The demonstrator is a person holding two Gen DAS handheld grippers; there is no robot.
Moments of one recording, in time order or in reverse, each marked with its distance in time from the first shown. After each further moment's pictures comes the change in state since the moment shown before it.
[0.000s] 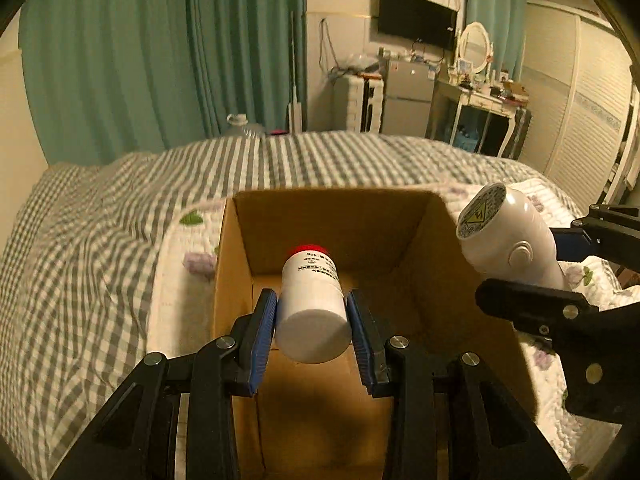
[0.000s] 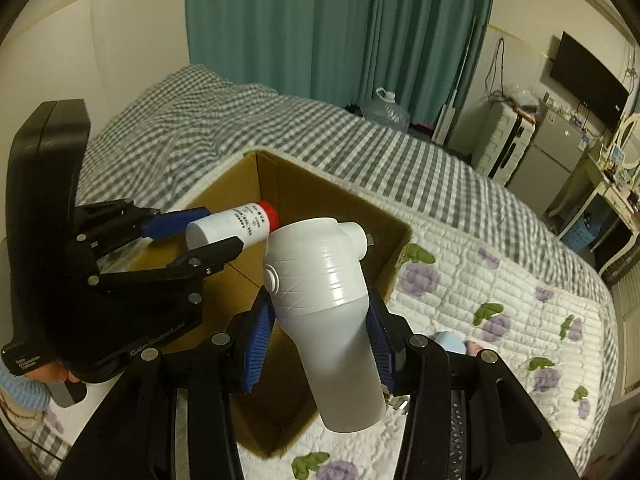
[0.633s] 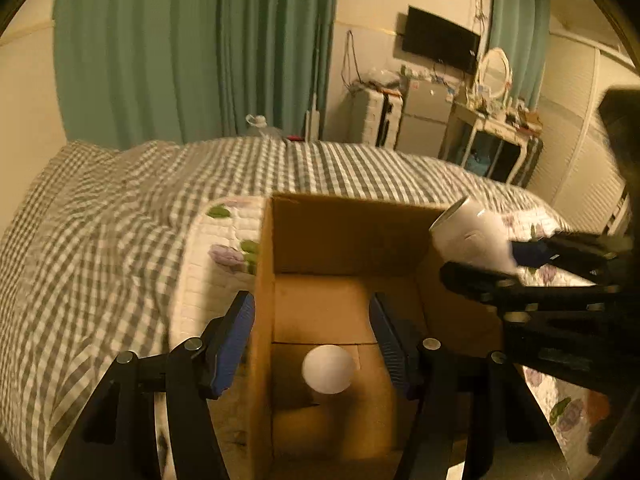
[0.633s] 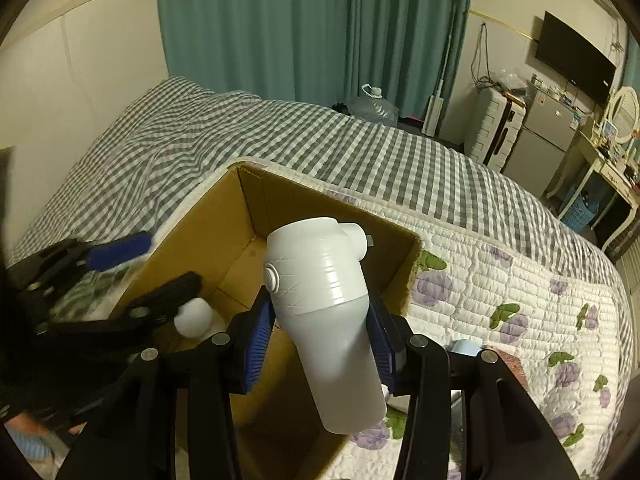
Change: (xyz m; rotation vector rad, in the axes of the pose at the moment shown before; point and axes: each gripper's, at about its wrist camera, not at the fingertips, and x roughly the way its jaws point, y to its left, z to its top) left arm -0.034 0.020 -0.007 -0.109 -0.065 0.015; right arm 0.029 0.002 0.016 0.088 -0.012 -0.023
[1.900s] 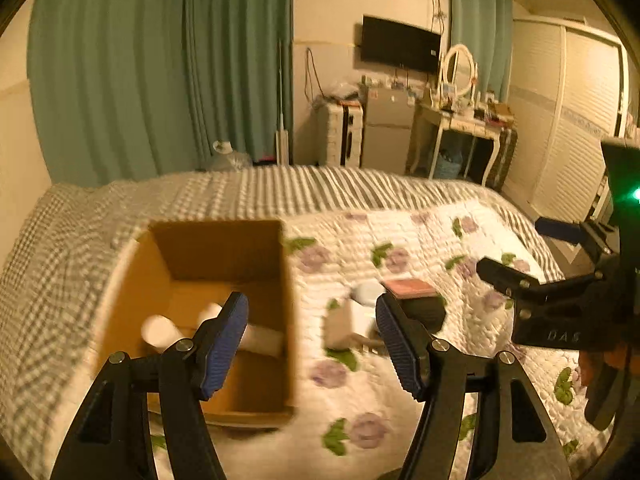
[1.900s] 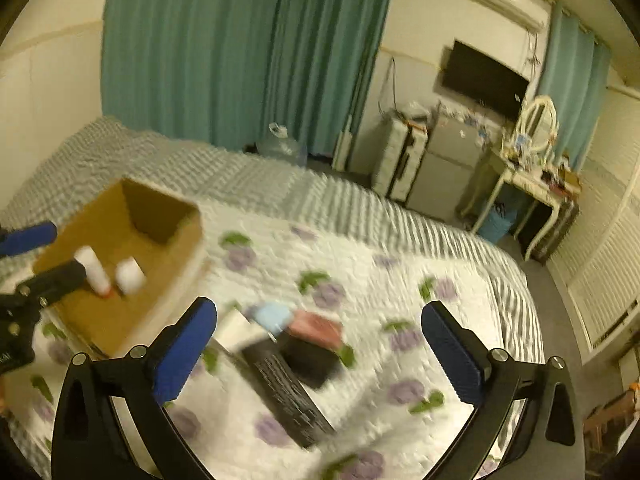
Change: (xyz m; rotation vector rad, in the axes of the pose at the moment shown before) left arm -0.050 -0.187 -0.017 0.091 -0.021 -0.016; right arm -0.135 -0.166 -0.111 0.065 -0.124 -0.249
